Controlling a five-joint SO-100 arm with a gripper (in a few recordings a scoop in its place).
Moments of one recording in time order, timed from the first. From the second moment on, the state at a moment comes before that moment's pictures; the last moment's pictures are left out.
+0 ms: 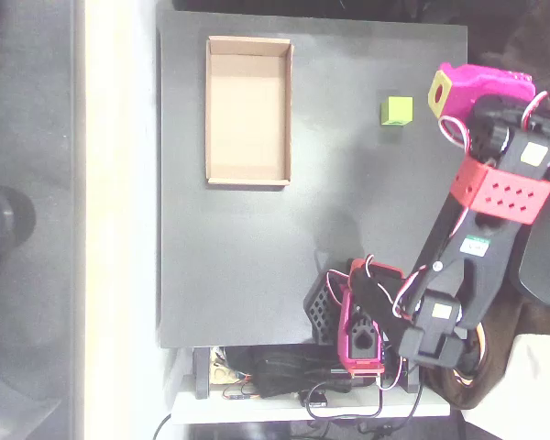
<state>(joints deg) 11.5 106.3 80.2 80.8 85.3</state>
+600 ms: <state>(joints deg) 12.7 96.6 77.4 80.7 85.3</state>
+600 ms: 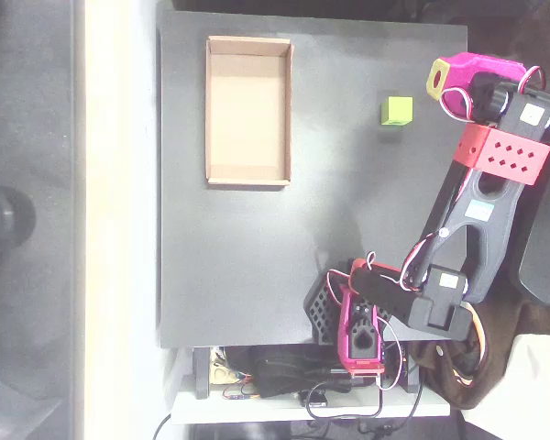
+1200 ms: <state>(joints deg) 12.2 85.0 77.3 80.7 85.3</state>
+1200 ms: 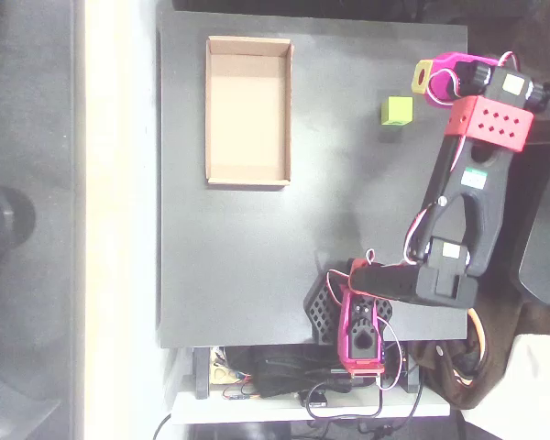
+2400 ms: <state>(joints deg) 5.3 74.4 88.9 69.4 85.3</state>
